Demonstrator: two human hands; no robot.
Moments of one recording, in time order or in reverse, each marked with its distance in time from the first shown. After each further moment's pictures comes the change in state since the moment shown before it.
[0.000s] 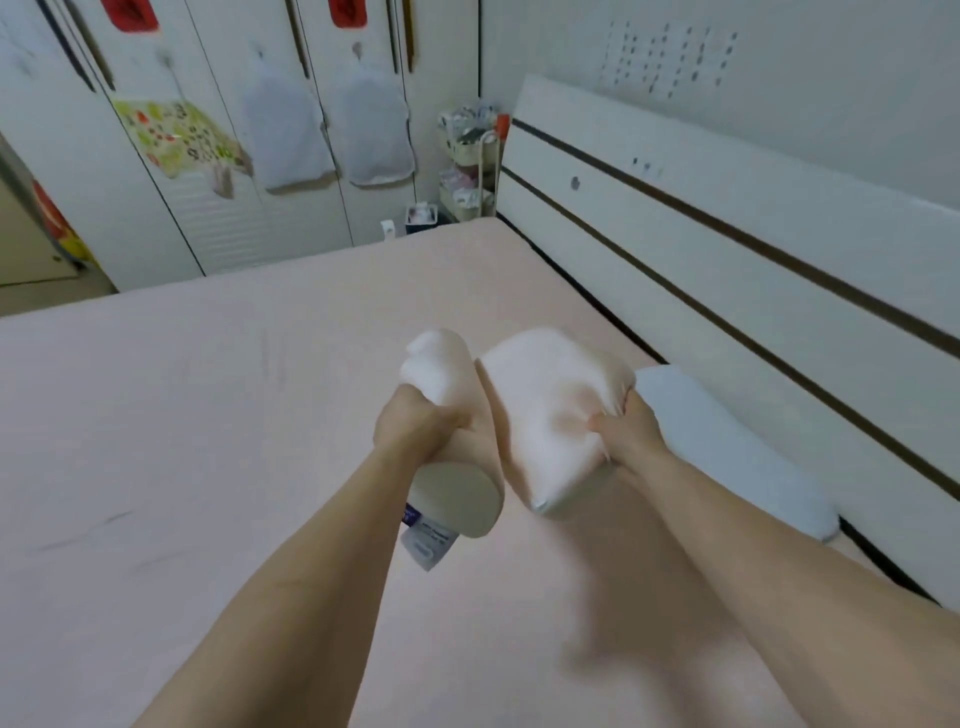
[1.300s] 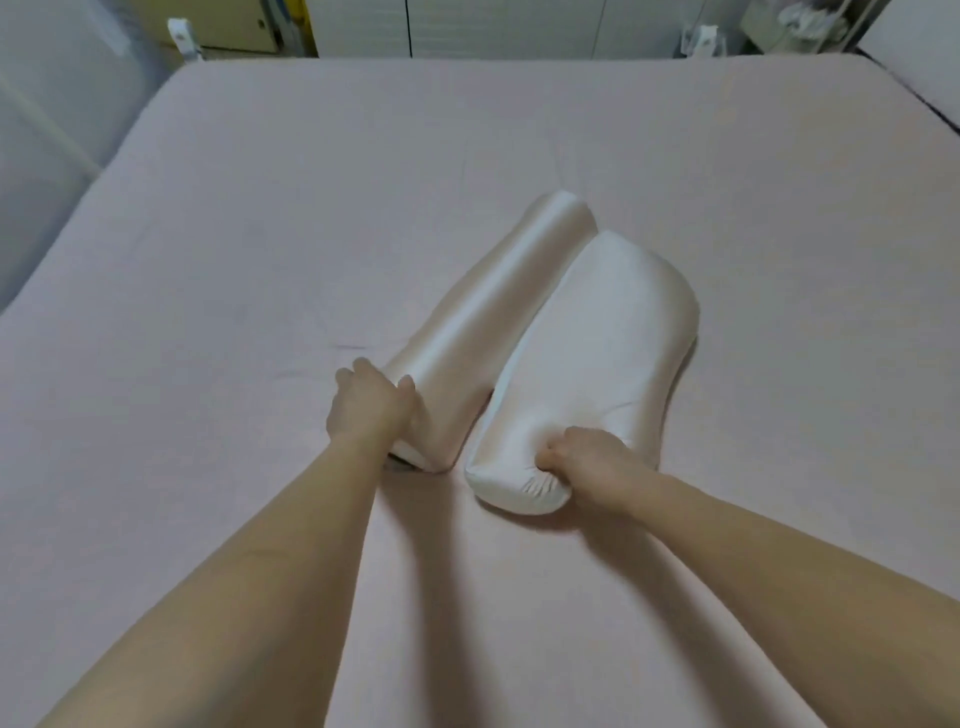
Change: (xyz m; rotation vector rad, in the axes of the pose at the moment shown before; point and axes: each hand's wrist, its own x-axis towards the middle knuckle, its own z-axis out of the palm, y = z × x) left_hand 0.217 -0.576 -0.260 0.195 0.279 -0.373; right_hand -0.112 0.102 0.627 -1.438 -0.940 -0.991
